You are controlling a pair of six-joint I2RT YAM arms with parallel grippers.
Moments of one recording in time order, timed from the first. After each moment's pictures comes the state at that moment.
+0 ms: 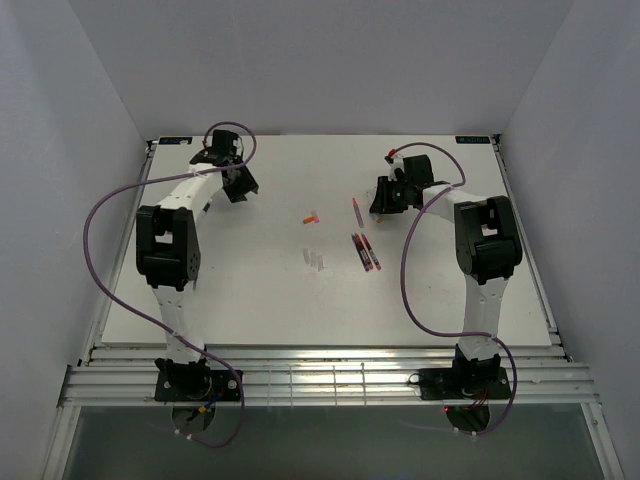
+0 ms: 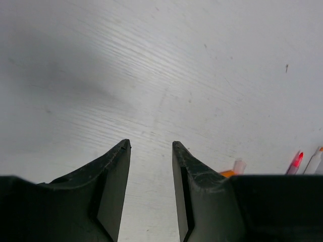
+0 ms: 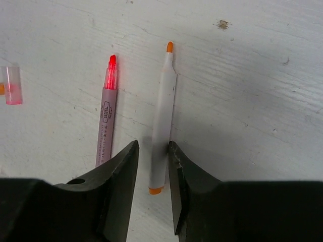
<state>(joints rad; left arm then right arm) -0.17 2.09 1.69 -0.59 -0.01 -0.64 0.23 2.10 1.40 -0.12 -0.40 0.13</state>
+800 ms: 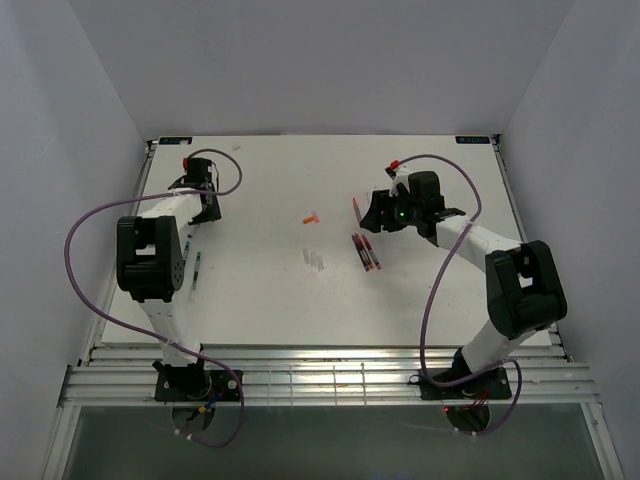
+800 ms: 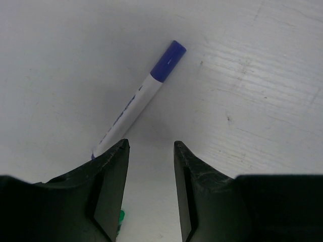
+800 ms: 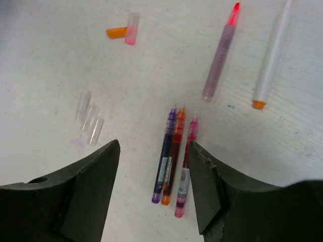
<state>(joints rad) -0.01 1.93 1.33 -0.40 -0.28 -0.20 0.31 1.65 1.01 -0.01 -0.43 0.19</state>
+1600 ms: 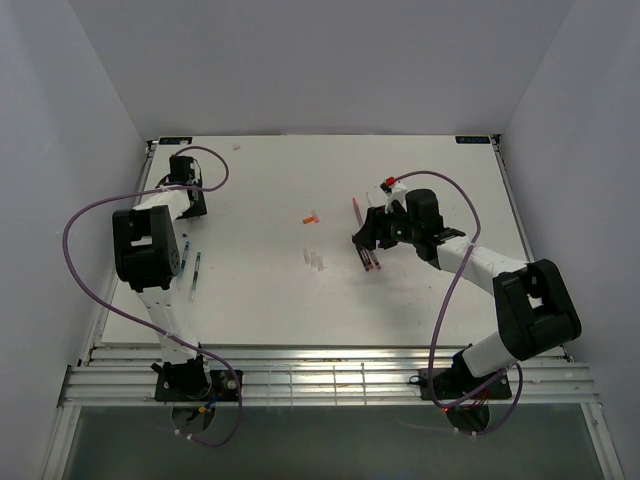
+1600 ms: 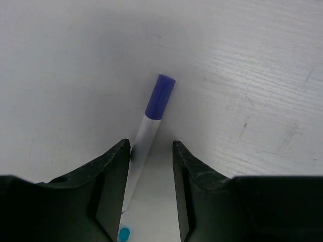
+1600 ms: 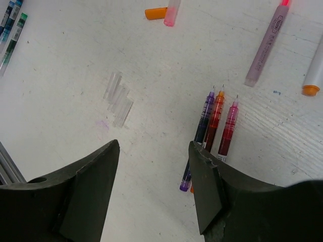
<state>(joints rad) 0.10 2.05 1.40 -0.30 -0.23 -0.06 0.40 1.50 0.80 0.14 -0.46 0.23</state>
